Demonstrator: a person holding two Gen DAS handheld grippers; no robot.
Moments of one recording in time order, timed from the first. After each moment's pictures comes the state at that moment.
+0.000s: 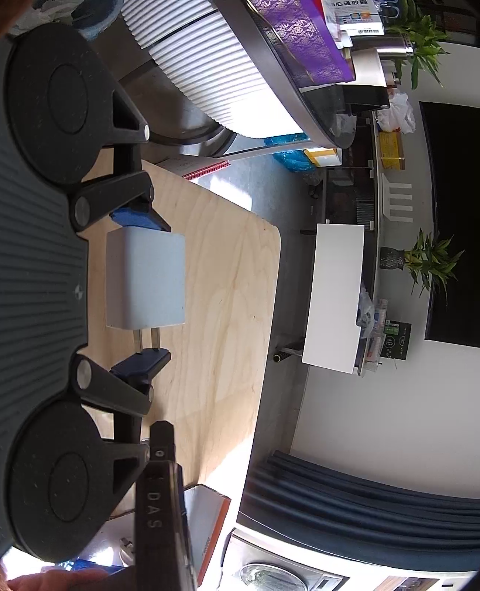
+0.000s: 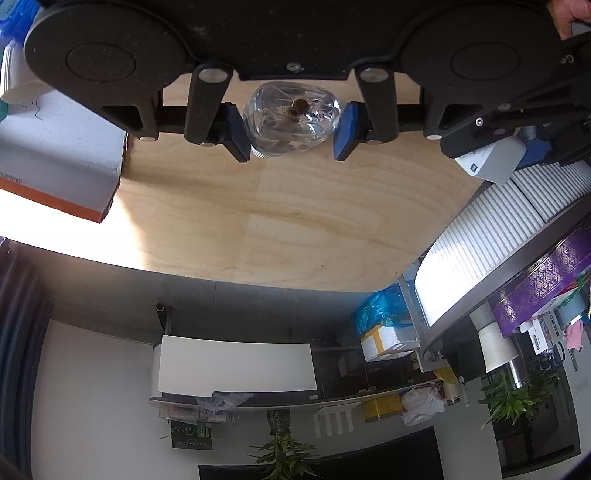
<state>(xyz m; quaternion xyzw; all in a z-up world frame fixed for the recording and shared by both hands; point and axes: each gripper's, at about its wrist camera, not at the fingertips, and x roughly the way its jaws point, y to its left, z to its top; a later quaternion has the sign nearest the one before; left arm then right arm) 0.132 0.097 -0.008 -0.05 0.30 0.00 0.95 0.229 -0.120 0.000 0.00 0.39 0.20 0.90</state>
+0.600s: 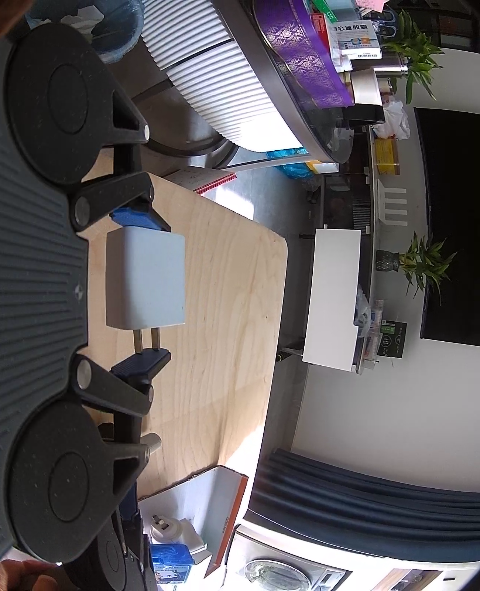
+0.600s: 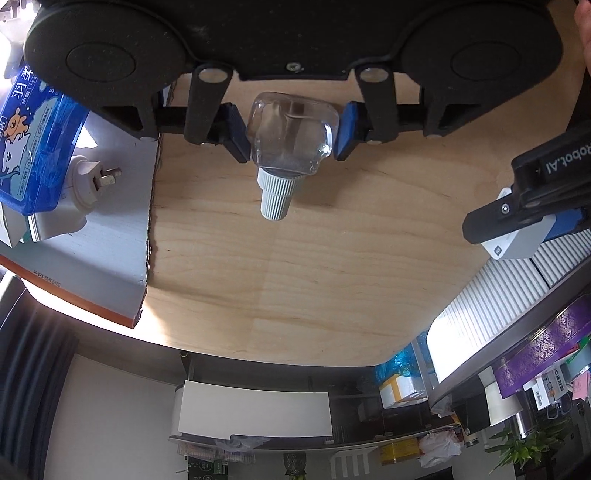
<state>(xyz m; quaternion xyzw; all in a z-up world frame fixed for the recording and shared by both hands) 0.087 0.096 -0.002 -0.04 0.30 0.00 0.95 0.156 -0.108 -0.017 -0.04 0.43 0.16 0.89</state>
